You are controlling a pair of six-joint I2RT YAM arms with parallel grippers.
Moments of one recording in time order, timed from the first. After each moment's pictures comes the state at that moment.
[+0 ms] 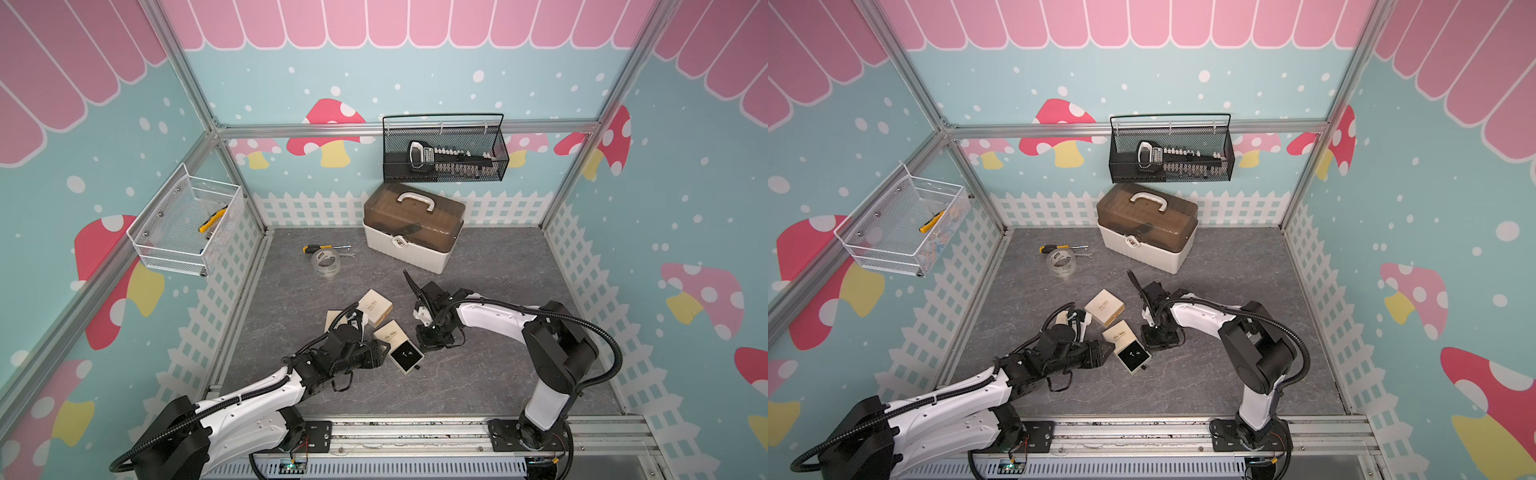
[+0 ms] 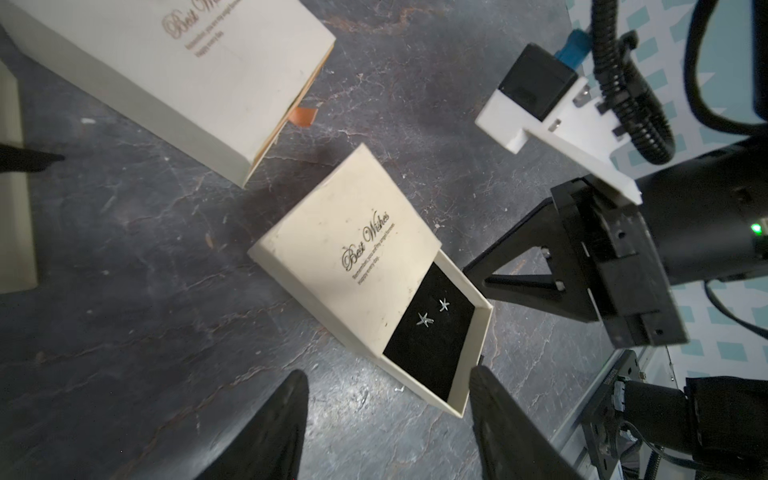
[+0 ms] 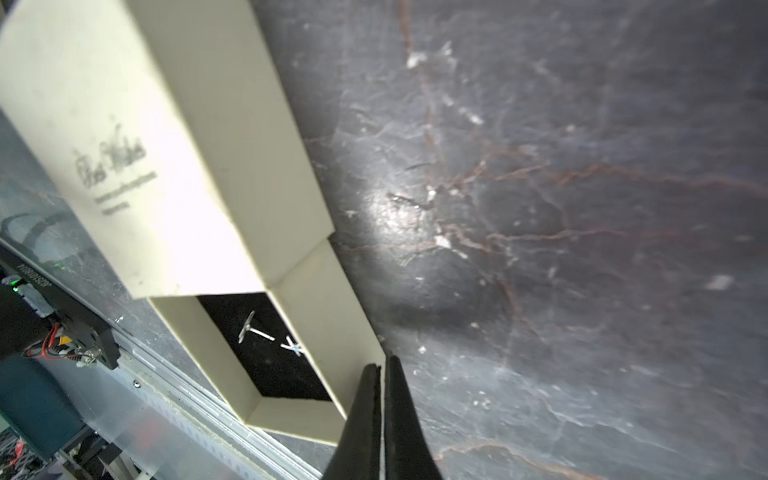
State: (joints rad) left arm -0.76 1.01 0.37 -0.04 0.08 -0.76; right arm 0.71 1.77 1.10 -0.74 -0.35 0.42
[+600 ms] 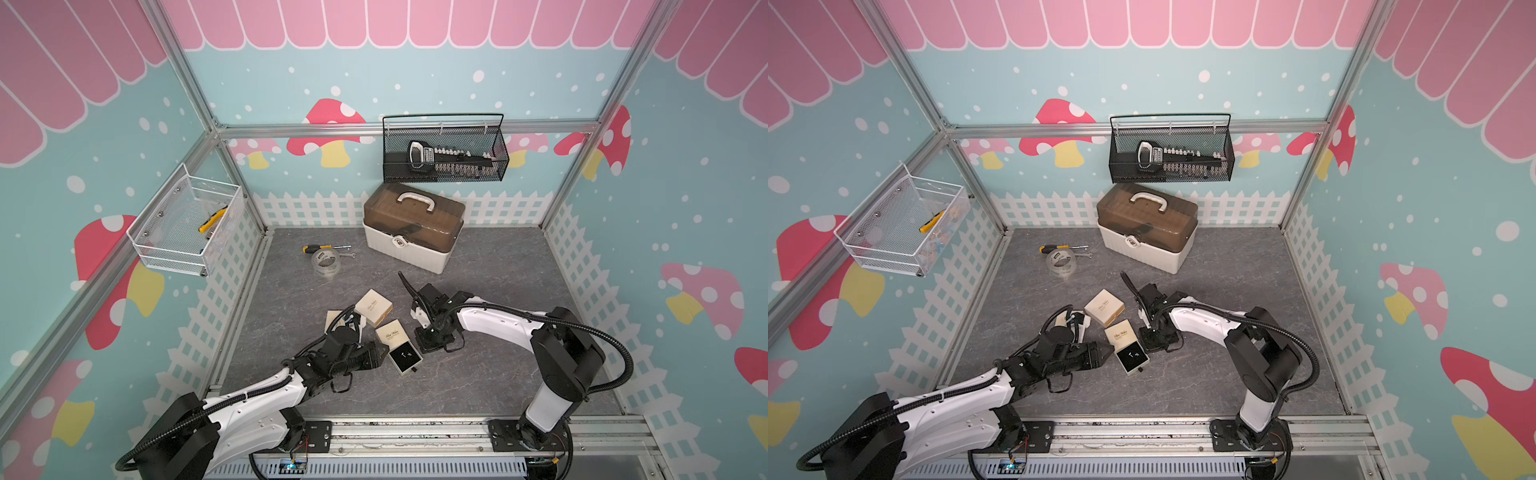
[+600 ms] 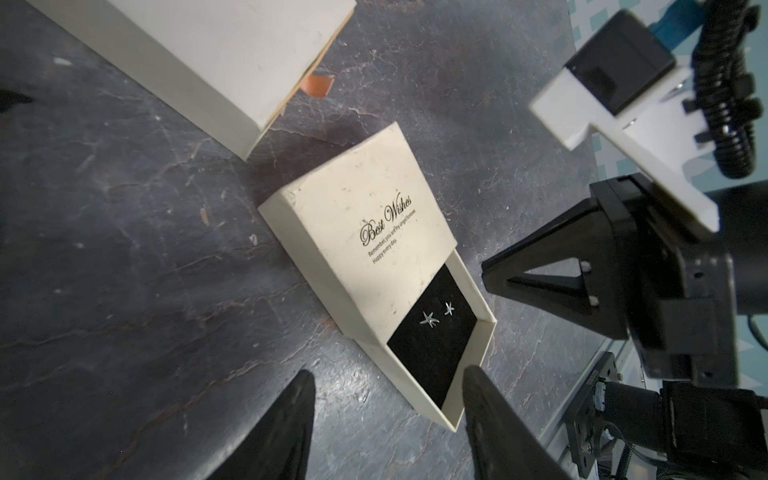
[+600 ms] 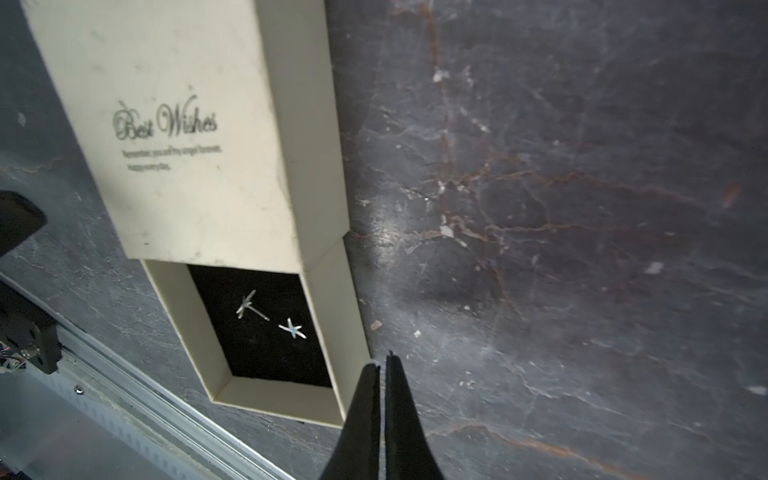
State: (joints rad) left arm -0.73 1.04 0.32 0.06 0.15 -0.82; right arm 0.77 1.72 1.10 -0.74 -0.25 0.38
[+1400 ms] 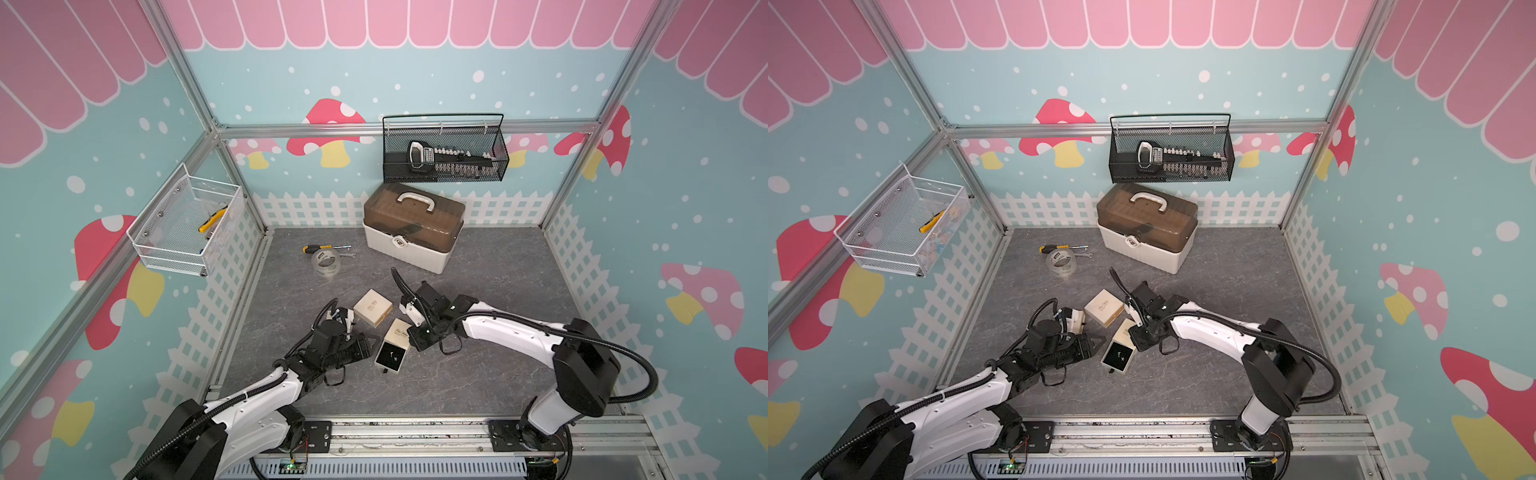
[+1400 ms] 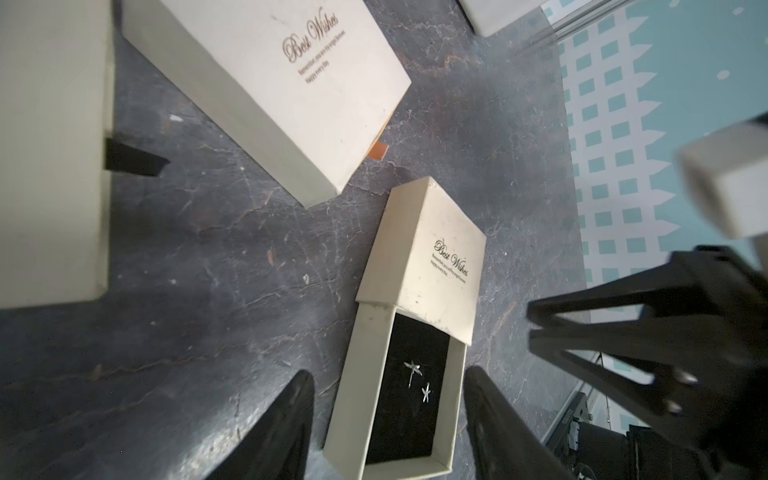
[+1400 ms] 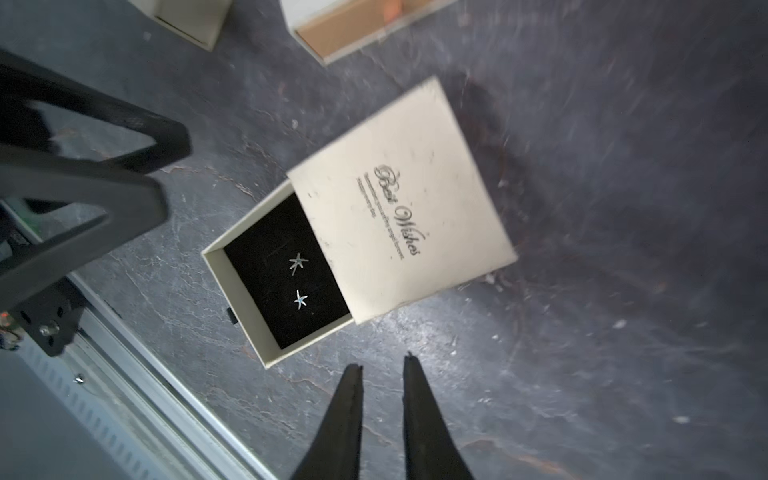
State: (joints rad) left arm -0.56 1.03 0.28 0.12 0.27 -0.83; right arm 0.84 1.57 1.11 -0.66 -0.14 0.25
